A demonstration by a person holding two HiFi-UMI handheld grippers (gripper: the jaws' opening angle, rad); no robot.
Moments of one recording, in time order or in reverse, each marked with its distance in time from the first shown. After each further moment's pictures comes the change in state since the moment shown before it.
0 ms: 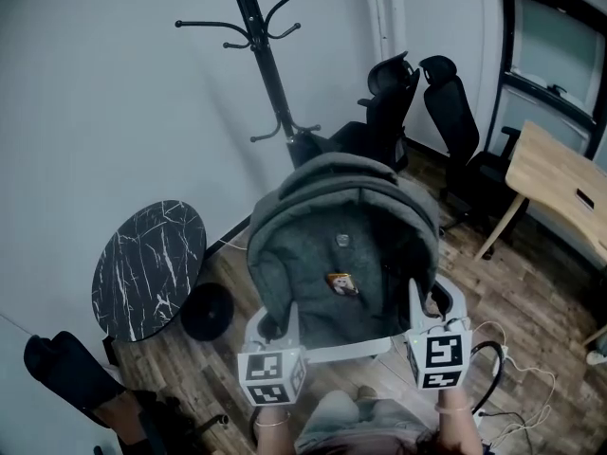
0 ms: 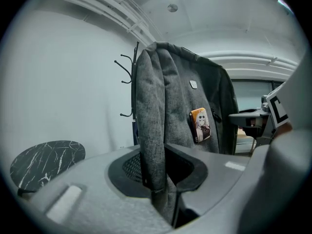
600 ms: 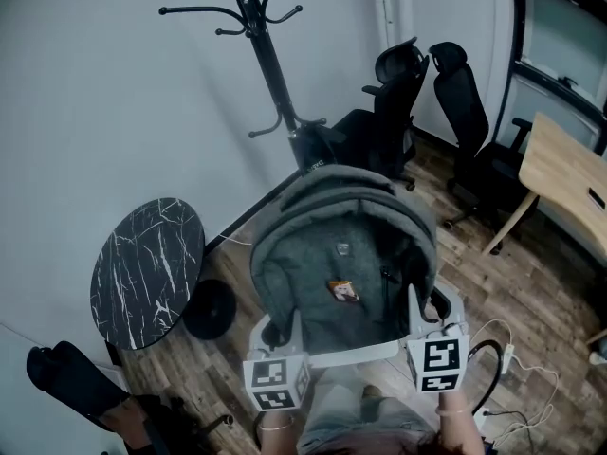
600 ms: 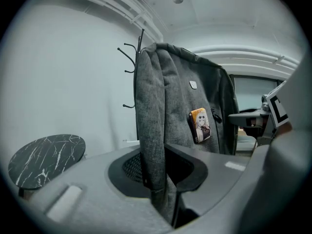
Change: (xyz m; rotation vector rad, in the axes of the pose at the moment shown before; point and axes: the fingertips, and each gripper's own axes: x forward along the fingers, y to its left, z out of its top) left arm 0.056 0.031 -0.030 -0.025 0.069 0.019; right arm 0.070 0.013 -0.032 0.007 0.076 0.031
